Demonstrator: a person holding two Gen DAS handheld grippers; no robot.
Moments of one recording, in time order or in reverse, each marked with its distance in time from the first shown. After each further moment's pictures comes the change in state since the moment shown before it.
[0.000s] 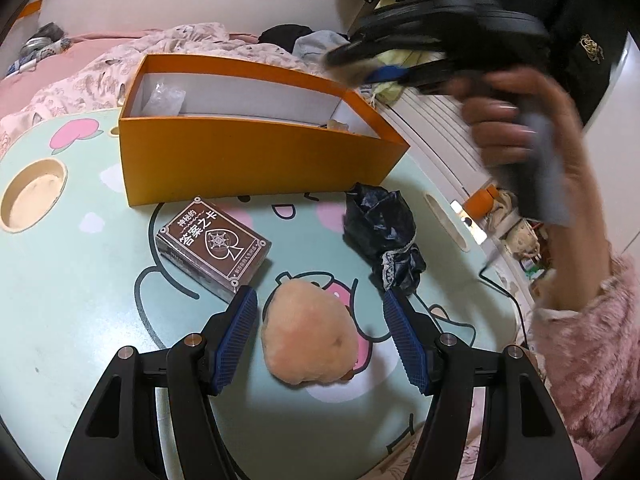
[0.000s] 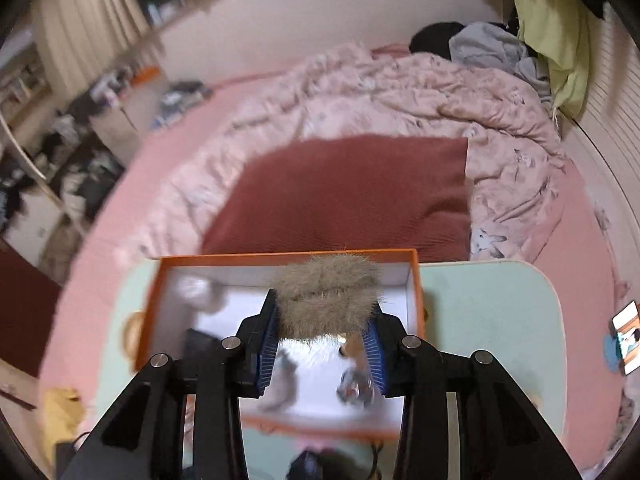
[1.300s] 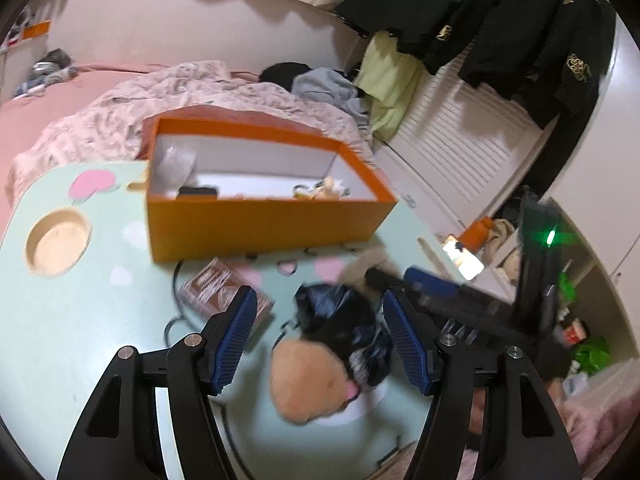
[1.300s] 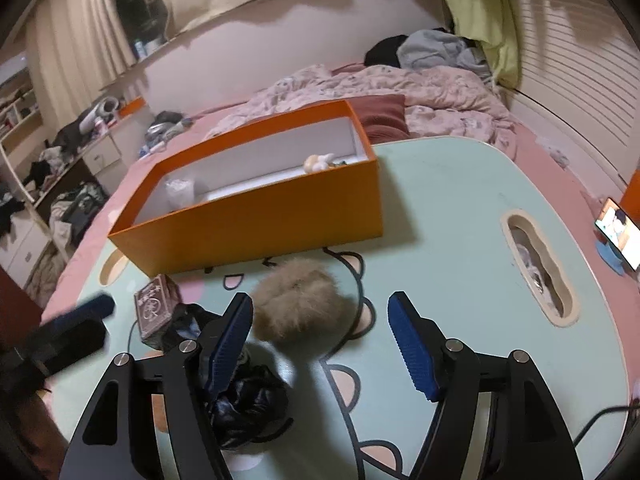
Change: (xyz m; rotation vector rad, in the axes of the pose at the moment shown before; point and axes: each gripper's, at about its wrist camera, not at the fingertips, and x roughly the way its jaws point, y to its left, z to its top) left arm -0.032 -0.006 0.039 0.017 -0.095 -0.022; right arm -0.015 0.003 -0.172 0.109 -0.176 -0.107
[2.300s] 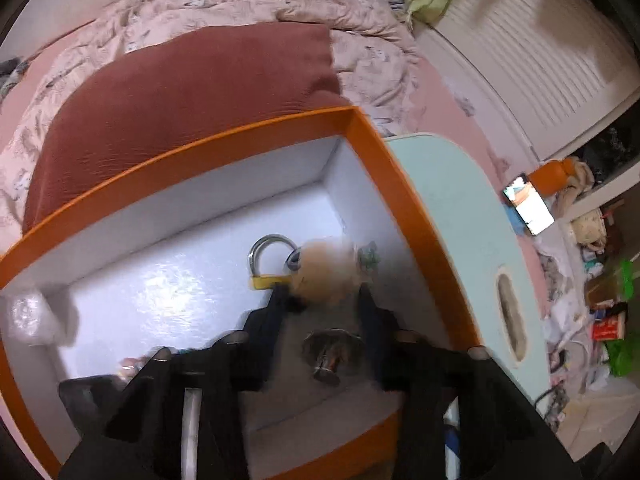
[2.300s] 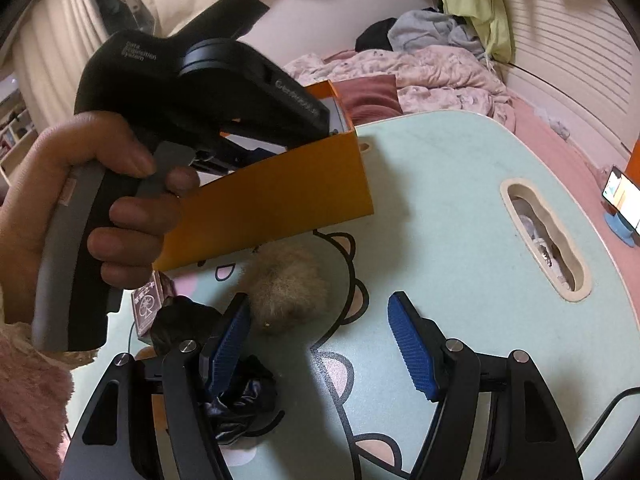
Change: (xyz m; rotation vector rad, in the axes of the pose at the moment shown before) left arm 0.204 -0.034 0.113 0.073 0.459 0.226; right arm 0.003 -0.015 -0.012 0.069 0.043 0.047
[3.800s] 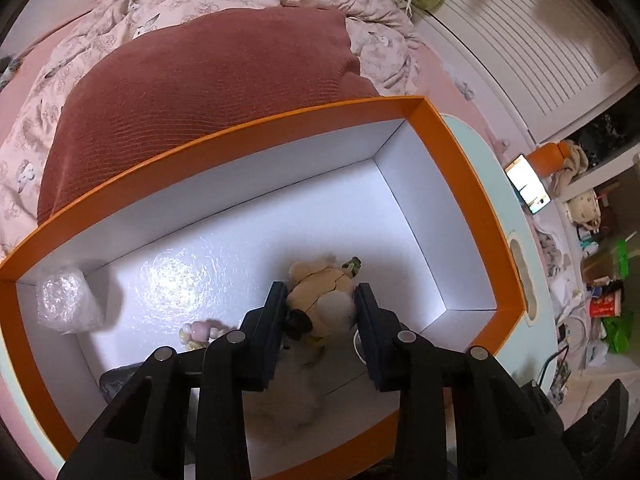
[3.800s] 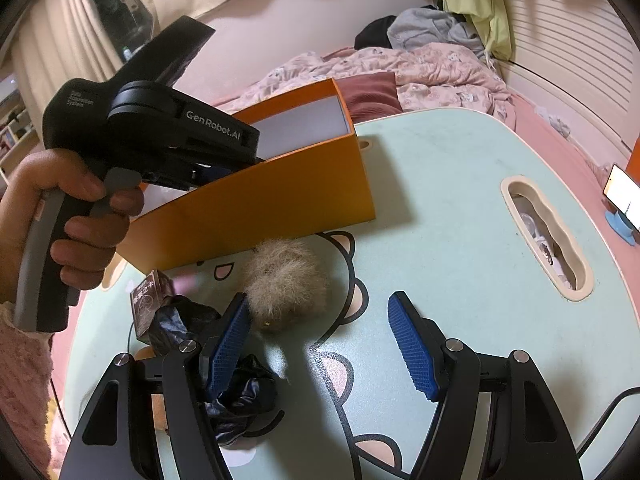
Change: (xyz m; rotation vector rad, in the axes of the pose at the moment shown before) left arm -0.008 0.027 -0.021 0.003 0.061 -0.030; right arm -0.002 0.002 -0.004 0.005 0.003 -0.004
